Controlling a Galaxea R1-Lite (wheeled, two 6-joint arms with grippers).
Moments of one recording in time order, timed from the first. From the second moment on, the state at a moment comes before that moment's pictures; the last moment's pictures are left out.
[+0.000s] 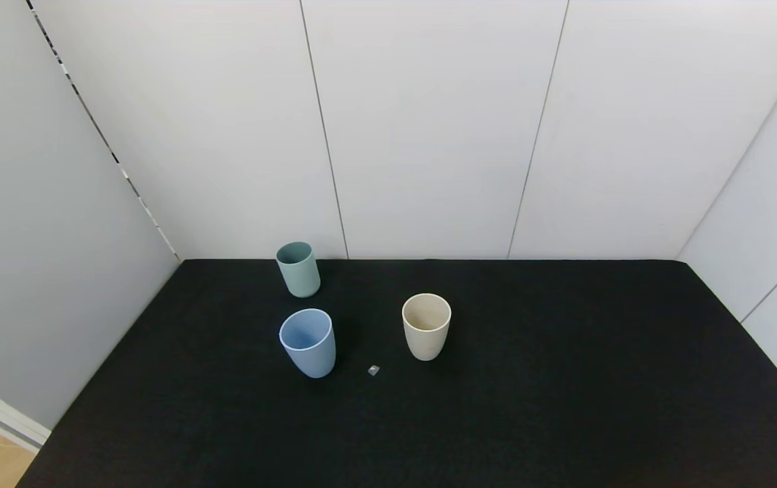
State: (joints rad) left arm -0.03 0.30 -0.23 0.16 -0.13 0.03; right arm 0.00 0.00 0.00 0.00 0.01 -0.01
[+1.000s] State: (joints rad) left arm 0.00 0.00 -0.03 0.06 -0.04 0.13; right arm 0.00 0.00 0.00 0.00 0.01 -0.01
